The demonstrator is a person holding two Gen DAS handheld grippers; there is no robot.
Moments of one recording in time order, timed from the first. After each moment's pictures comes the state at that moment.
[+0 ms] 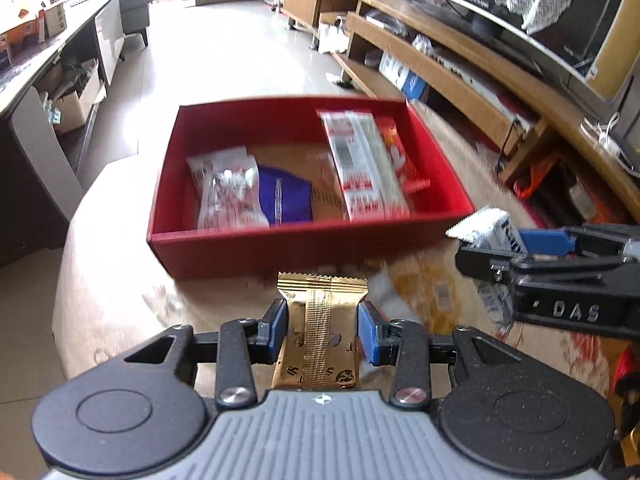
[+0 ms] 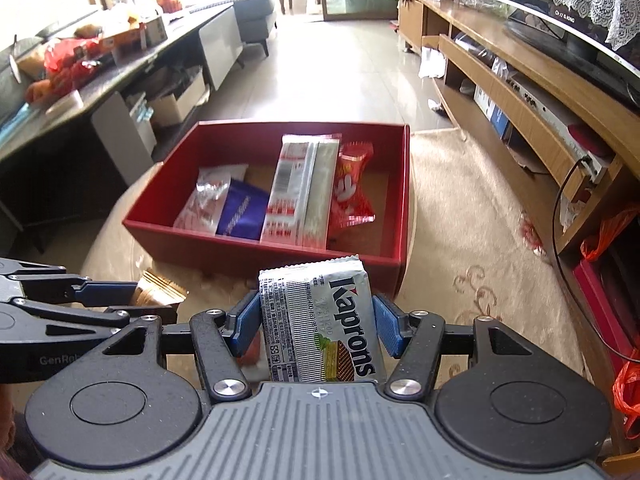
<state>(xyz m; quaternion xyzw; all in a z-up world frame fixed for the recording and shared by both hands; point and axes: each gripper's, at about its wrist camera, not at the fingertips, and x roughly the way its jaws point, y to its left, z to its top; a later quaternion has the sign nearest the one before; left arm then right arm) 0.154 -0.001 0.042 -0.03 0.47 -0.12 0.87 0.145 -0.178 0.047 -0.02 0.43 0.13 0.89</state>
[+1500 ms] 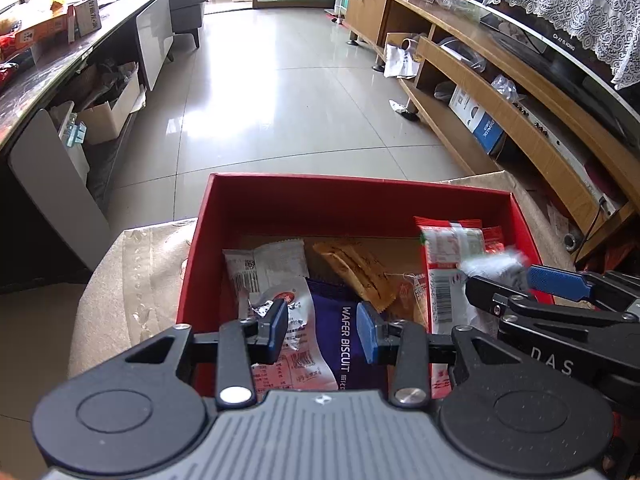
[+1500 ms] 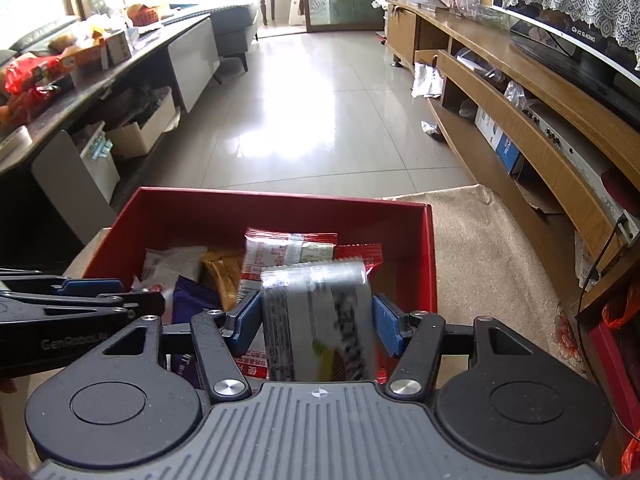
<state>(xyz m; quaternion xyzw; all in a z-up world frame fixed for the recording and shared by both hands) 0.279 0.010 0.031 -0.05 0.47 -0.03 0.88 0.259 -0.149 0.032 -0.02 0.42 0.10 0.90</state>
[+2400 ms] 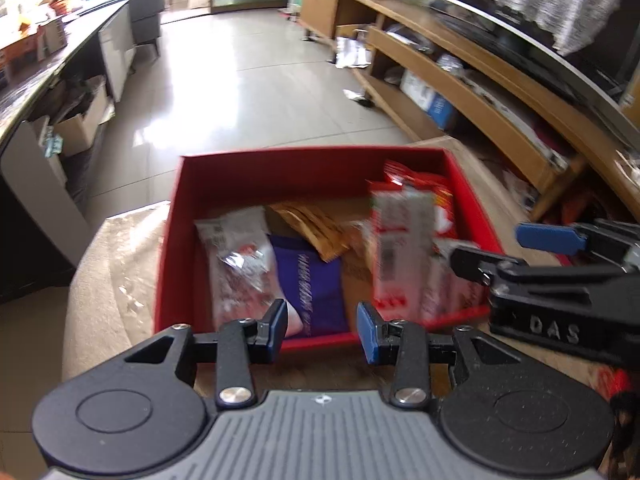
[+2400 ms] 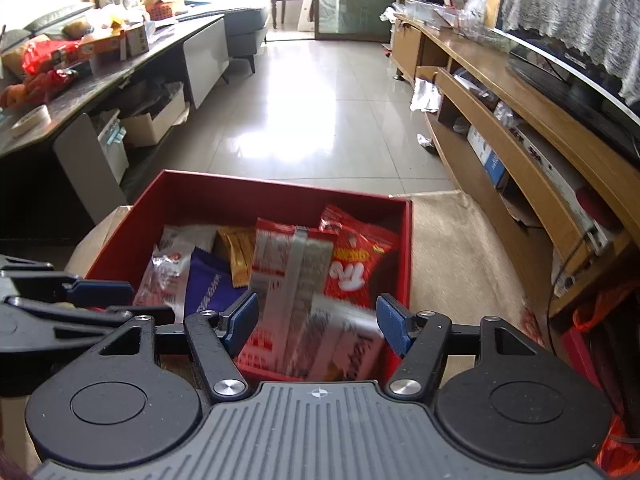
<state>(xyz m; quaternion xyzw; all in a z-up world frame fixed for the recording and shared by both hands) 0.221 -0.005 0.044 -0.02 0.47 -0.10 0.88 0.212 -0.154 0.056 -0.05 0.40 0.10 0.91</state>
